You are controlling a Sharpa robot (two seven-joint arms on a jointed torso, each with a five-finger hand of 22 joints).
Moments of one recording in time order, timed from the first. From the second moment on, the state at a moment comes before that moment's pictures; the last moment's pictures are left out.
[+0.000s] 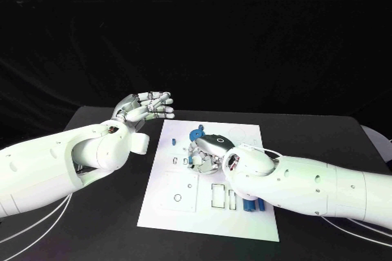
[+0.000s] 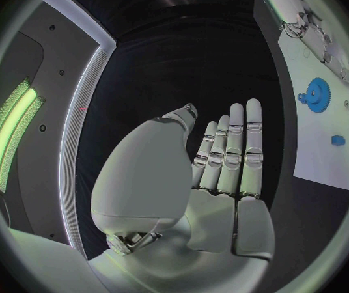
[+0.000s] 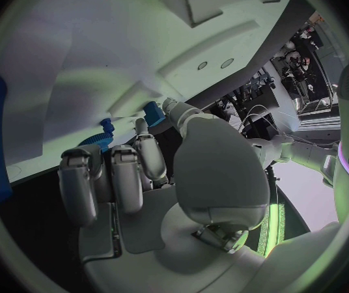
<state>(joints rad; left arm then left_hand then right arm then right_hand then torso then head) 1.23 -0.89 -0.02 1.60 0.06 -0.38 0.40 1.48 -0.16 0.38 0.27 0.06 0.79 0.21 0.28 0.18 1.01 0.16 0.11 0.07 1.02 0.11 0.41 0.34 0.17 0.93 0.21 0.56 0.27 1.14 -0.56 -0.14 1.49 -1.57 -0.39 -0.27 1.23 -0.23 0.40 0.21 0.13 0.82 0.16 0.32 0.41 1.34 0.08 1.33 1.30 1.47 0.00 1.55 1.31 0.01 1.47 0.11 1.57 1.31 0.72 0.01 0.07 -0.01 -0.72</state>
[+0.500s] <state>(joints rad) 1.23 -0.89 -0.02 1.57 -0.04 -0.38 0.33 1.41 -0.18 0.37 0.29 0.06 0.84 0.20 0.30 0.19 1.13 0.14 0.15 0.08 1.10 0.08 0.47 0.40 0.17 0.95 0.18 0.63 0.31 1.16 -0.67 -0.13 1.59 -1.54 -0.54 -0.21 1.31 -0.18 0.16 0.29 0.14 0.79 0.17 0.30 0.39 1.32 0.09 1.31 1.28 1.47 0.01 1.54 1.31 0.01 1.46 0.12 1.54 1.31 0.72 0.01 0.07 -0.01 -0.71</state>
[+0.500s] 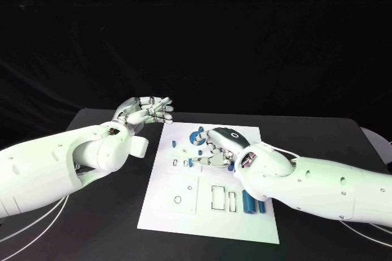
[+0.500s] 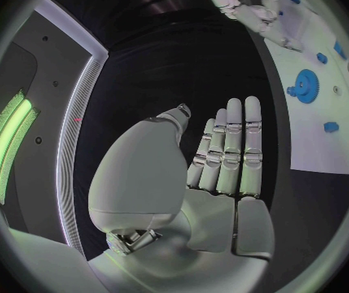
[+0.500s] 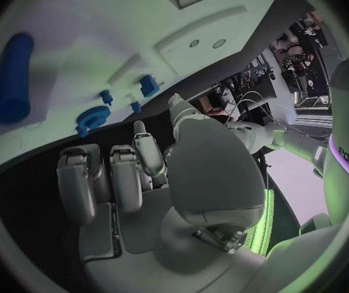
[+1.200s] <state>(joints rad) 1.24 -0.80 -0.02 1.48 -0.72 -0.06 -0.30 1.14 -0.10 0.18 0.29 0.05 0.87 0.10 0.66 0.44 1.18 0.03 0.98 0.76 1.47 -0.03 1.48 1.31 0.11 1.28 0.07 1.38 1.12 1.31 -0.92 -0.12 1.63 -0.94 -0.62 0.01 1.32 -0.15 0.17 0.29 0.24 0.82 0.16 0.34 0.40 1.31 0.08 1.31 1.28 1.47 0.01 1.54 1.31 0.01 1.46 0.12 1.51 1.31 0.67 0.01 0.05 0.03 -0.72</state>
